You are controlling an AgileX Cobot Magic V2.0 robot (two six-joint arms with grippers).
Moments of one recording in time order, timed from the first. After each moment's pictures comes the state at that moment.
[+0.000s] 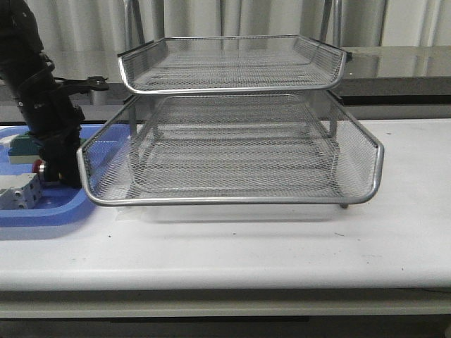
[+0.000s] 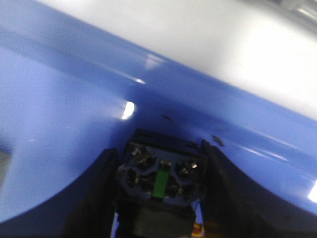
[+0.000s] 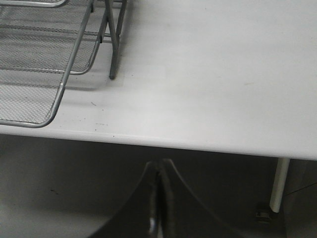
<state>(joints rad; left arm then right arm) -0.07 2.36 -1.97 -0.27 1.17 1.14 0.02 0.47 -0.73 0.09 0.99 -0.05</state>
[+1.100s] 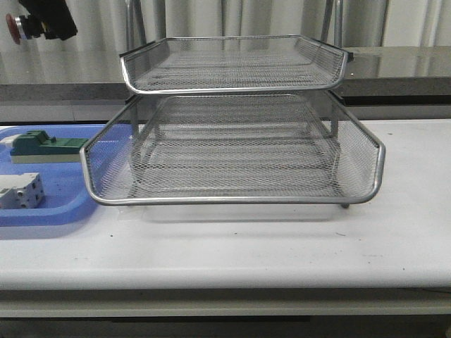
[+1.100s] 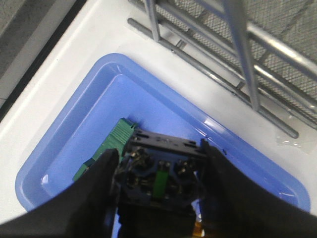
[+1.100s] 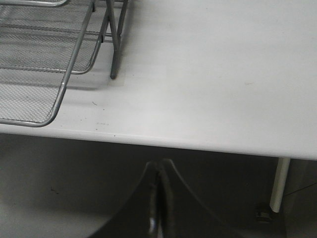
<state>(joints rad) -0.10 2.01 -2.11 -0.22 1.25 0.83 0.02 0.47 -0.73 0.09 0.99 -0.05</state>
